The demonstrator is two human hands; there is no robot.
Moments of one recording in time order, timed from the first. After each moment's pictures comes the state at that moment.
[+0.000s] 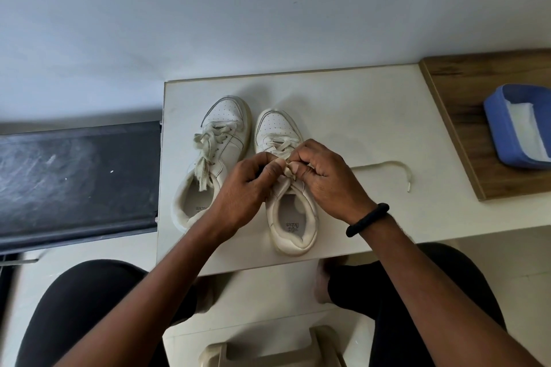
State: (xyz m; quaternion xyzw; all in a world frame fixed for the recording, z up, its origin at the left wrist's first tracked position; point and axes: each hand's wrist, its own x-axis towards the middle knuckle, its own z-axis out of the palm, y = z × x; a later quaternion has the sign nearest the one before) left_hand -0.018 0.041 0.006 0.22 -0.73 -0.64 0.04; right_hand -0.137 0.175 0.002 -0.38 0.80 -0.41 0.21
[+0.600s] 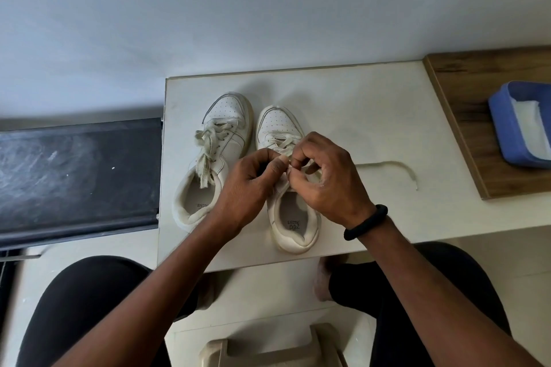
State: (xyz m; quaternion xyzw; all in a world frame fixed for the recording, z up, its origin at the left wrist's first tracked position) left_hand -0.020 0.045 0.005 0.25 -0.72 -0.64 0.06; right_hand -0.128 0.174 0.008 -0.44 0.78 -0.44 0.09
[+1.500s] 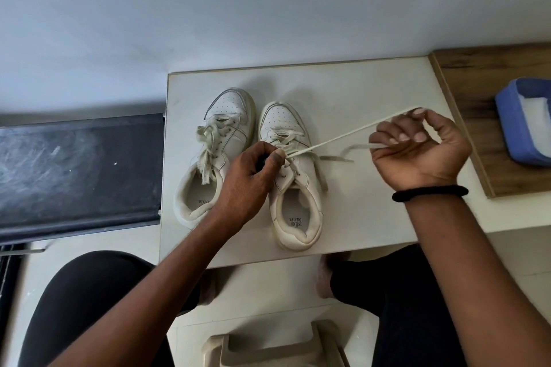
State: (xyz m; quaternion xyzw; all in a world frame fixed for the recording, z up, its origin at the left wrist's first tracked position) left_hand -0.018 0.045 0.000 0.29 -0.74 -0.60 0.09; right_hand -0.192 0.224 0.027 0.10 0.27 -0.90 0.32
